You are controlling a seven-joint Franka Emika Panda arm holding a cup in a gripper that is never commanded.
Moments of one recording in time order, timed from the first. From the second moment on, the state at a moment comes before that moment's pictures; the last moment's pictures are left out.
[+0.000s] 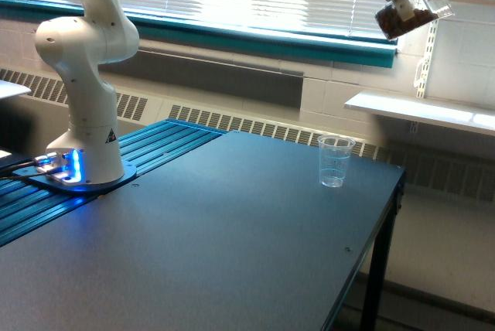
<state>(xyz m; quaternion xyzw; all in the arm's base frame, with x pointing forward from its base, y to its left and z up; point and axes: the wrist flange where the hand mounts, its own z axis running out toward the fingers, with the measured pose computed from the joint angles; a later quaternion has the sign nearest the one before) 0.620 0.088 0.550 -0.90 0.30 -0.26 0.17</state>
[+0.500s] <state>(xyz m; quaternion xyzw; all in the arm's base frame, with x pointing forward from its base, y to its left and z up) 0.628 0.039 0.534 -0.89 0.33 -0.26 0.15</state>
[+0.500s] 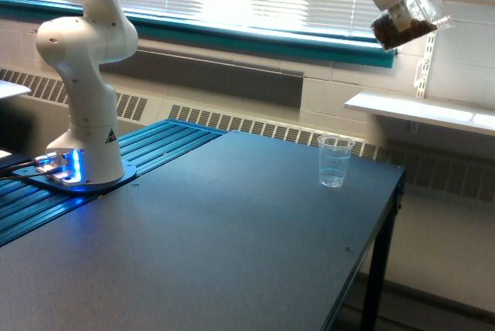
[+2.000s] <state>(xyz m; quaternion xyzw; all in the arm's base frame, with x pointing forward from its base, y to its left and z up) 0.524 0.119 0.473 -0.94 0.21 -0.26 0.10</state>
